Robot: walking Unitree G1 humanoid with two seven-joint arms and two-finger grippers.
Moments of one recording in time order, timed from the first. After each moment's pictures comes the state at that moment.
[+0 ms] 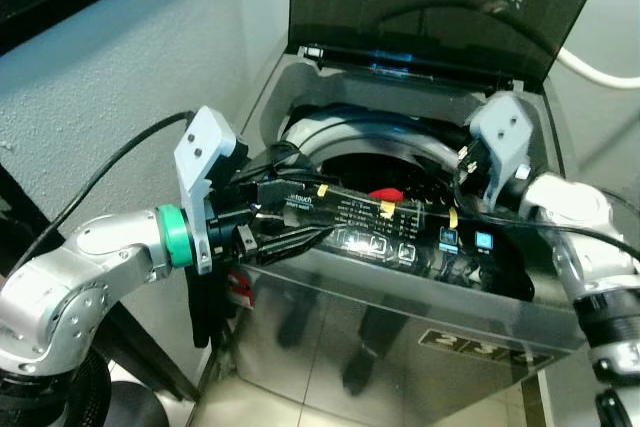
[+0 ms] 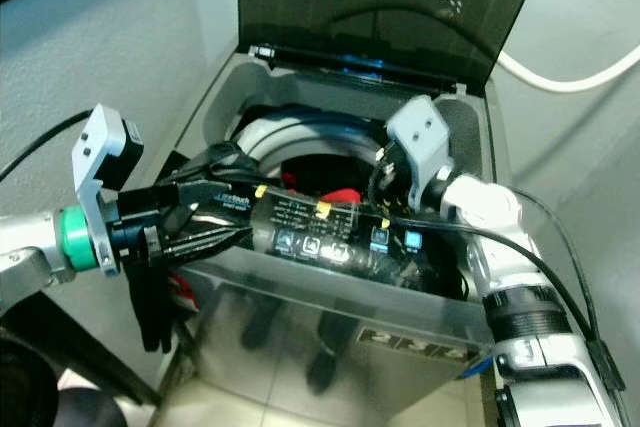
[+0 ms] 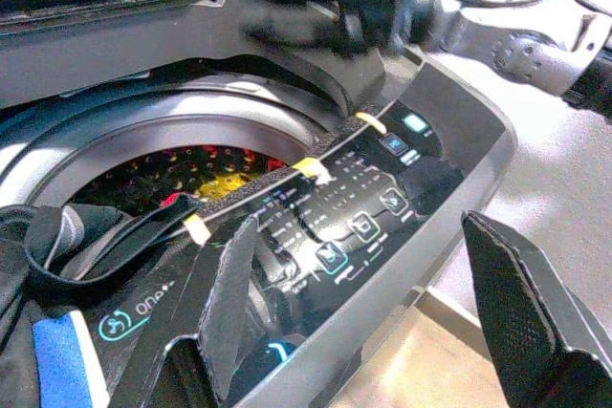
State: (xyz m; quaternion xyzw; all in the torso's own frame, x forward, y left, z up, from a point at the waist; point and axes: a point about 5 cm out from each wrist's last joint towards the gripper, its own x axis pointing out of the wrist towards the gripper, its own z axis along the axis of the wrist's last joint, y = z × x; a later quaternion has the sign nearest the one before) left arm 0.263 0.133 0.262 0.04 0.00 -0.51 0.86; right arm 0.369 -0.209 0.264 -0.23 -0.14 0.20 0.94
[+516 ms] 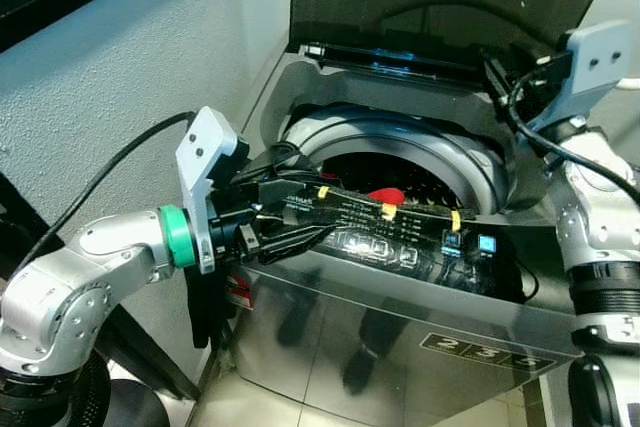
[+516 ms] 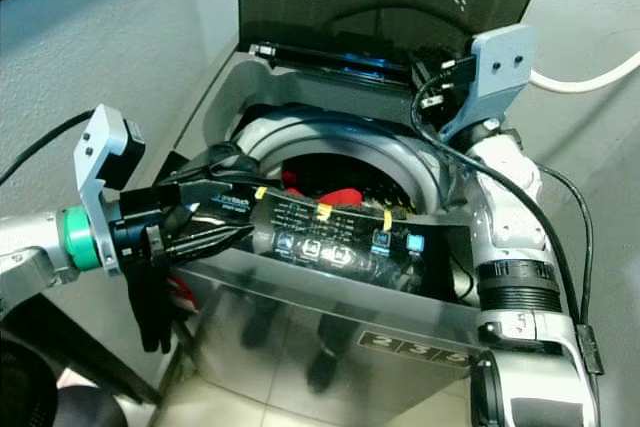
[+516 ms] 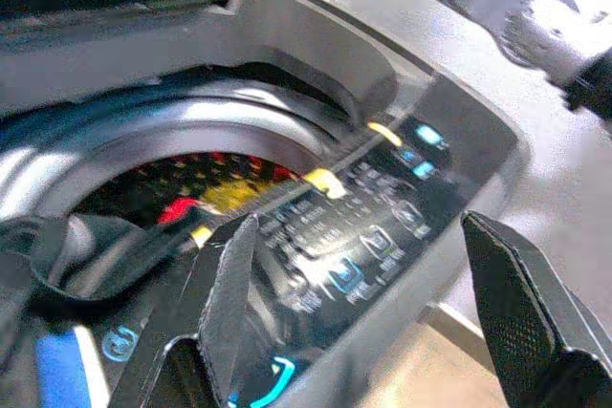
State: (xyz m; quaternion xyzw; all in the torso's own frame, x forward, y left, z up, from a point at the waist) left arm 0.268 0.130 0.264 0.04 -0.02 -0.49 0.87; right arm 0.360 -0.212 0.314 -0.07 -0.30 0.09 0.95
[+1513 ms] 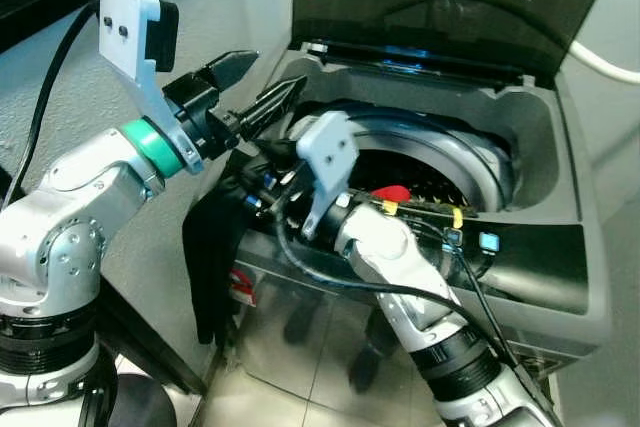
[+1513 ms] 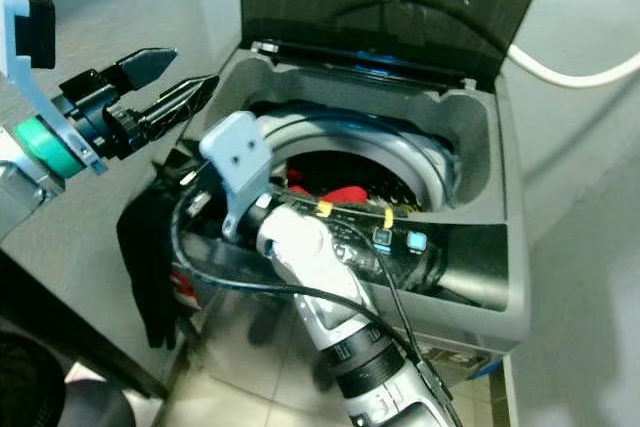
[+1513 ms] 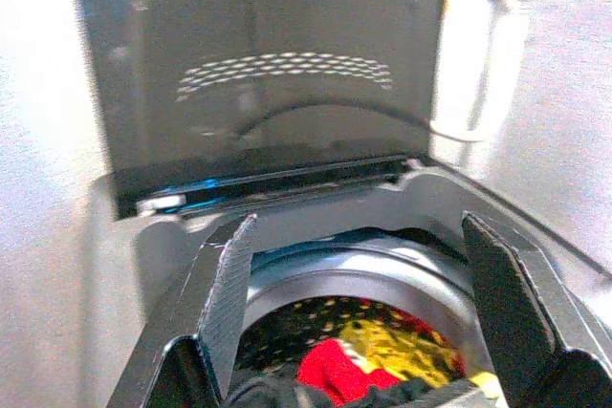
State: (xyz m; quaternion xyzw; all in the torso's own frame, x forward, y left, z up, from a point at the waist) left arm 0.287 0.152 0.334 -0.02 -0.17 -0.35 0.92; right arm 0.310 0.001 0.231 -0.07 -0.15 0.44 0.88
